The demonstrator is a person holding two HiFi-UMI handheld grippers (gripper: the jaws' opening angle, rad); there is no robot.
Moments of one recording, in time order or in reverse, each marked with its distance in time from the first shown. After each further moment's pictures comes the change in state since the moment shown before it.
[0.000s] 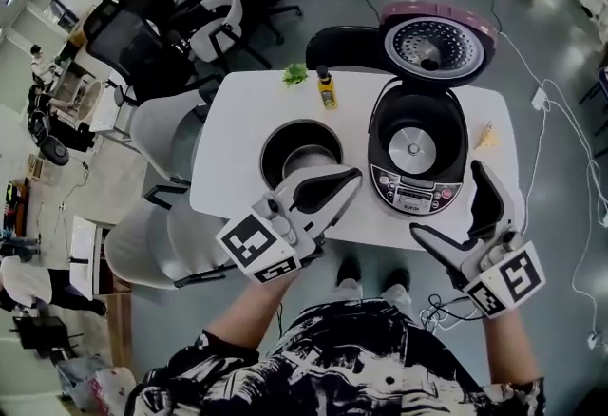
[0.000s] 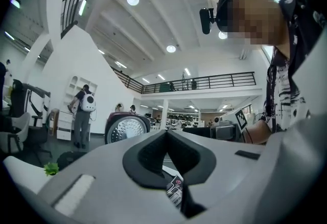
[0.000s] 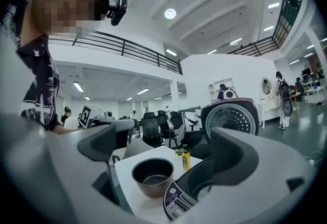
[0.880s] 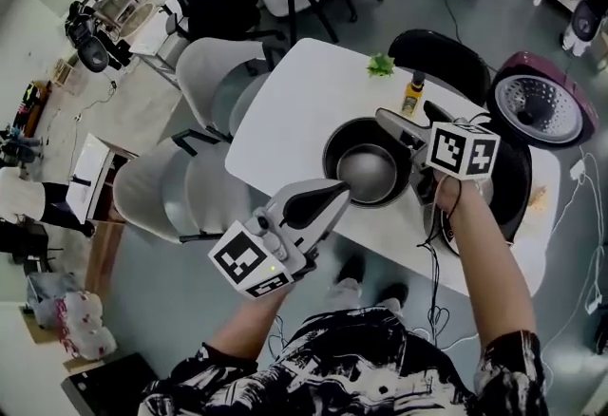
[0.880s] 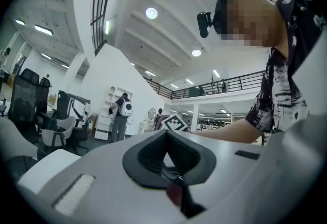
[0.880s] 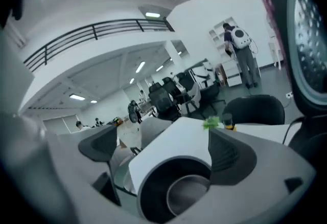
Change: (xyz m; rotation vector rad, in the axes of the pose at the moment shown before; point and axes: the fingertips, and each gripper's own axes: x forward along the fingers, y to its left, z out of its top) left arm -0.151 0.091 -0.011 -0.051 -0.068 0.371; right arm 0.332 0.021 -0.127 0.374 0.404 0.176
